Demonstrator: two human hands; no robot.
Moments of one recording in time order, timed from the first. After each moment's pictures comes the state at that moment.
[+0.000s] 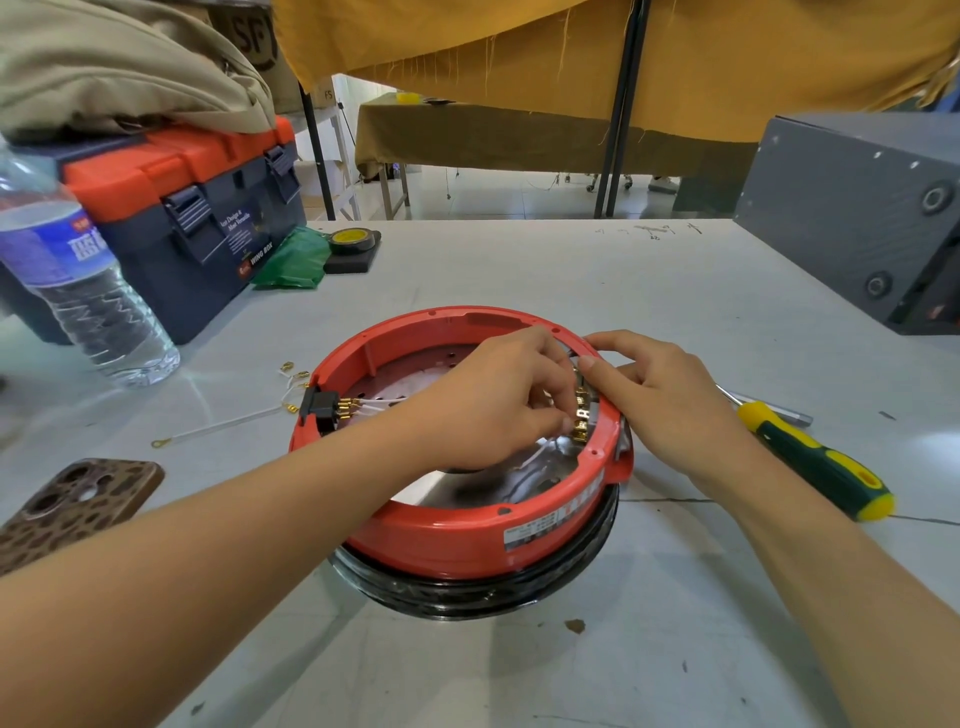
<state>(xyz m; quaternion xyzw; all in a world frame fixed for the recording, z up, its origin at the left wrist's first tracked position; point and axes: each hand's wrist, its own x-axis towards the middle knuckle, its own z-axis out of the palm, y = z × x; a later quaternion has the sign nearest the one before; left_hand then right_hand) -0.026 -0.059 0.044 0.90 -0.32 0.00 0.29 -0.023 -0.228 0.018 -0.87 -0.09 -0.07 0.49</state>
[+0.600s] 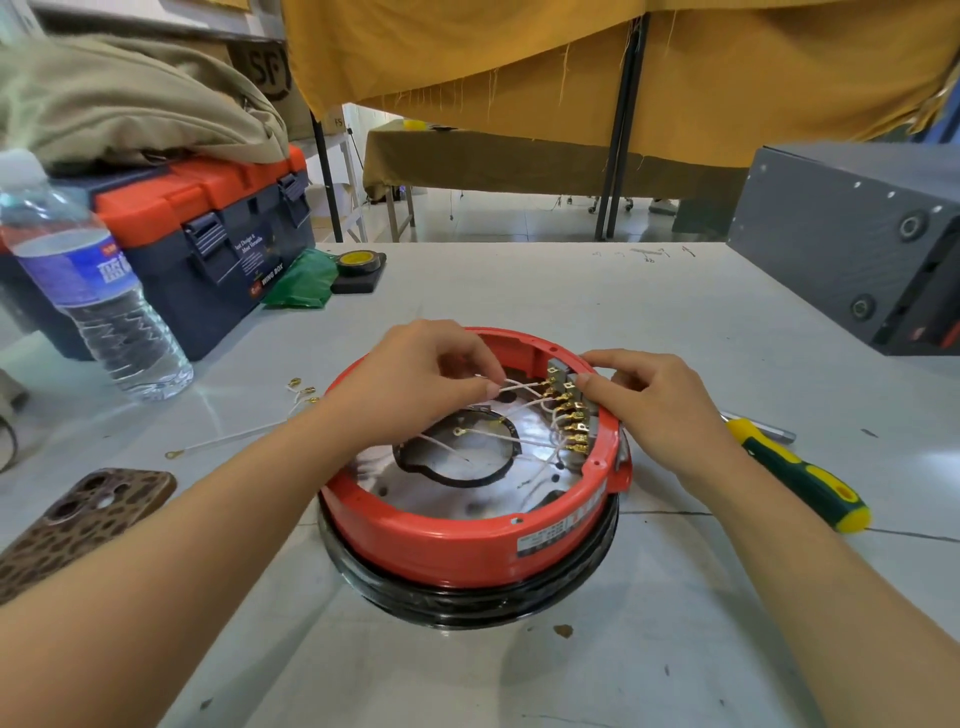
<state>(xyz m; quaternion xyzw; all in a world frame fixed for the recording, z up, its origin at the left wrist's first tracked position) -0.022 -0.019 0.057 0.91 -0.19 0.07 0.36 -0.012 -0.237 0.014 -0.84 -0.08 -0.10 0.52</state>
